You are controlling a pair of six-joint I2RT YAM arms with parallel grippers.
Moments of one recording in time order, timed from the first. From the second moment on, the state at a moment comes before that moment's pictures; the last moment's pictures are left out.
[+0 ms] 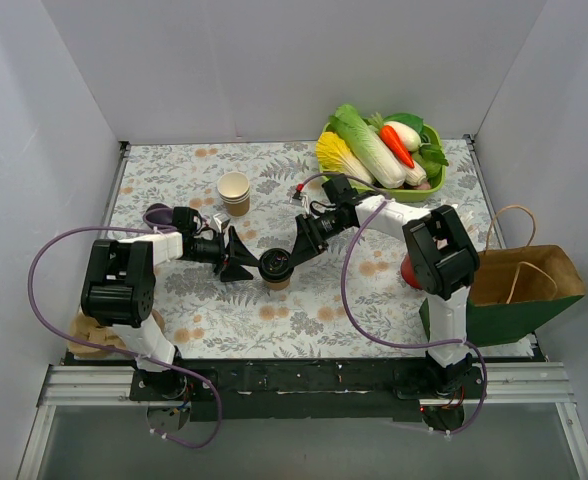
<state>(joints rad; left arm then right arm) -0.08 1.71 0.82 -0.31 1.04 -0.49 0.56 2.03 1.38 -0.46 -1.14 0.06</state>
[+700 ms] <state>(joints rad) -0.09 1.71 0.84 -0.35 1.03 -0.50 0.55 2.07 1.42 -0.47 -1.13 0.10</state>
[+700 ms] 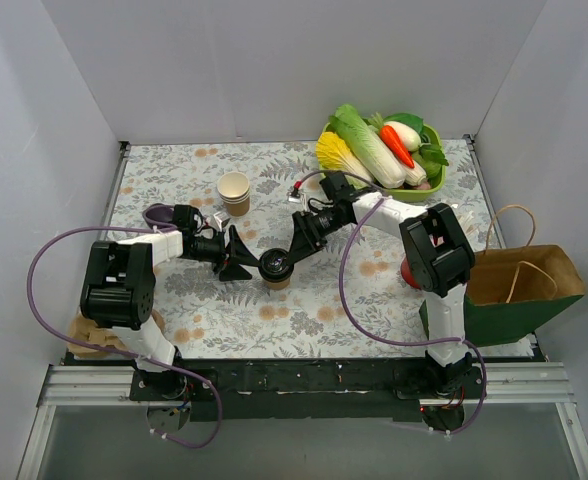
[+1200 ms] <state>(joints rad) -0.10 1.67 0.88 -0.37 0.98 -0.37 0.56 2.07 1.55 -0.50 -0.97 -0.04</state>
